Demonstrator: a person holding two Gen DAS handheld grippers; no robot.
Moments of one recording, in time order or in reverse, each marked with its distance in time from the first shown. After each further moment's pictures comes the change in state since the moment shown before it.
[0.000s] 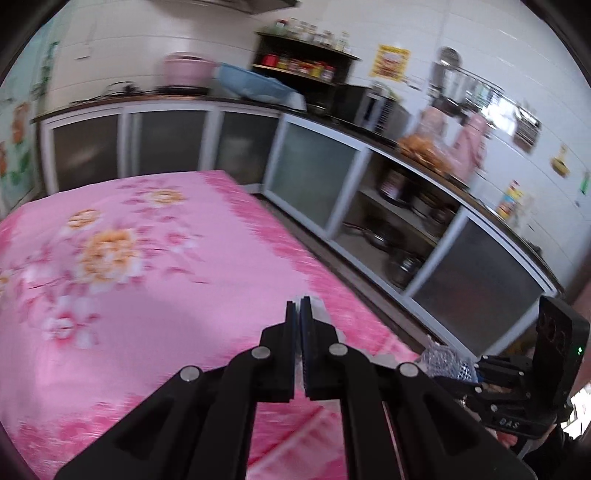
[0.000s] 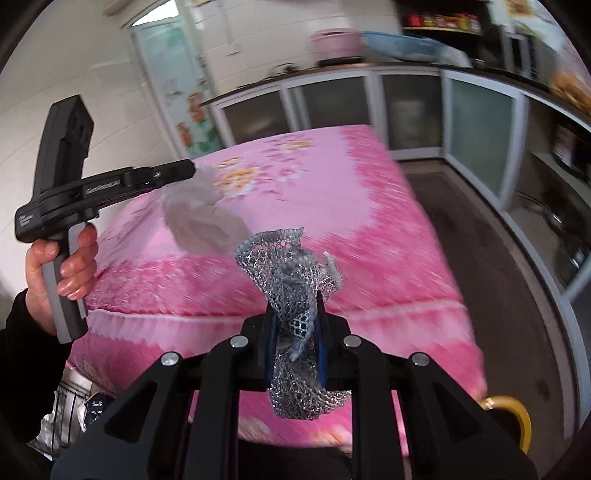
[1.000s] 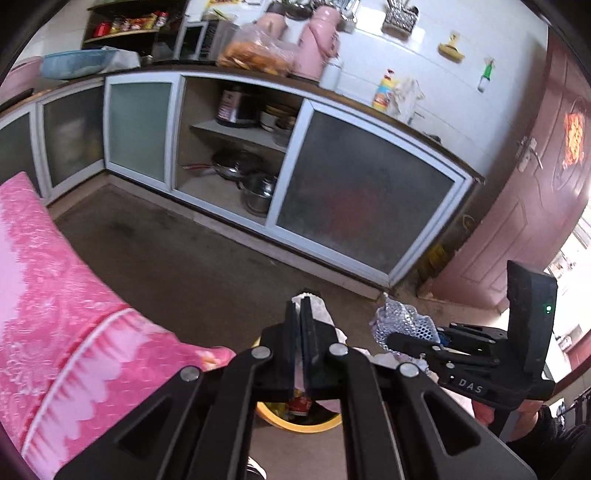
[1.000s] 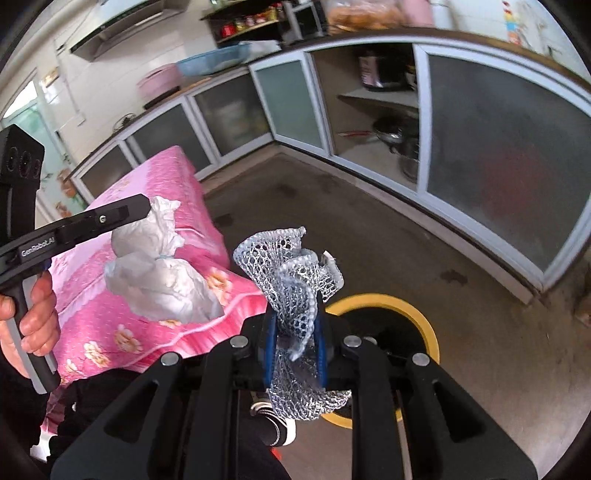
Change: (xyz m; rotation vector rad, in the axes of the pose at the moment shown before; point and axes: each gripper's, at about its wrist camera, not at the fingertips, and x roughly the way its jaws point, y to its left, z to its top) left arm 0.133 -0.291 -0.084 0.300 0.244 -0.381; right arm -0.140 -0.202 -0.159 0.417 -0.066 -0.372
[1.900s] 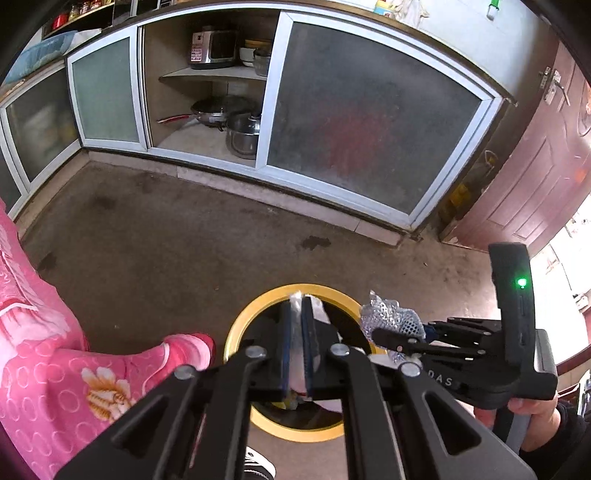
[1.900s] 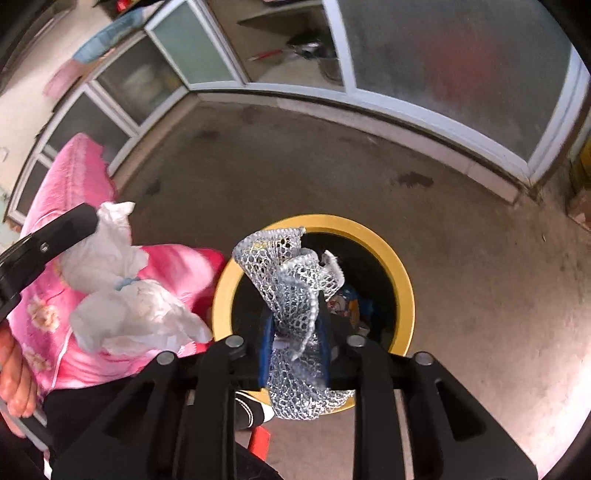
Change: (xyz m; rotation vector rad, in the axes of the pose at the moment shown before) left arm 0.161 -0.035 -0.029 0.082 0.205 0.067; right arm 0.115 -0.106 -0.040 0.262 0.274 -0.147
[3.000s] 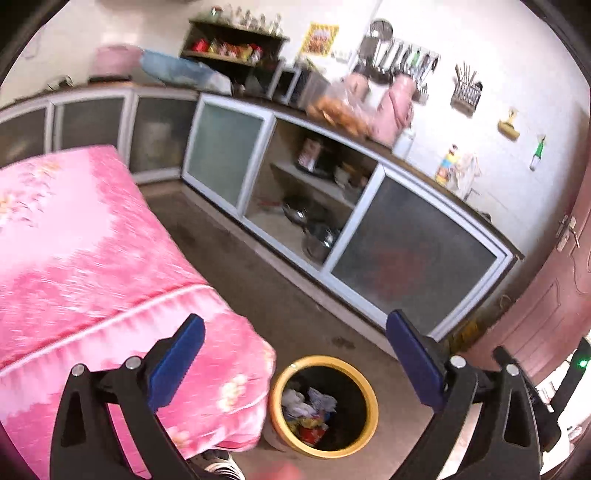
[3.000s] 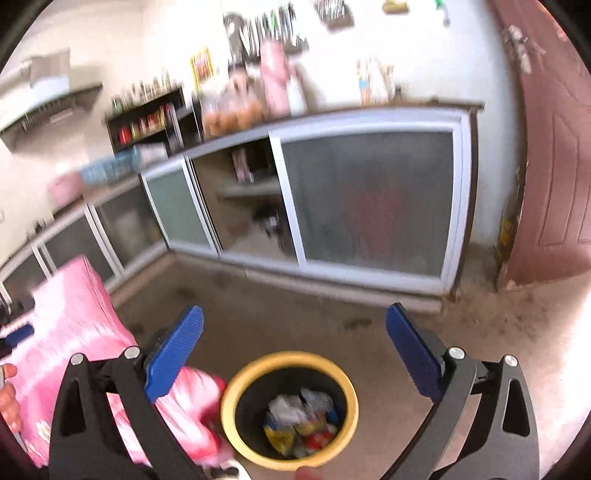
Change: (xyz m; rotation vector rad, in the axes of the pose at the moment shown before) left arm -0.232 0.064 -0.079 -0.350 -0.453 0.144; right arm -0.215 0.041 -0.088 0.043 -0.785 -0.174
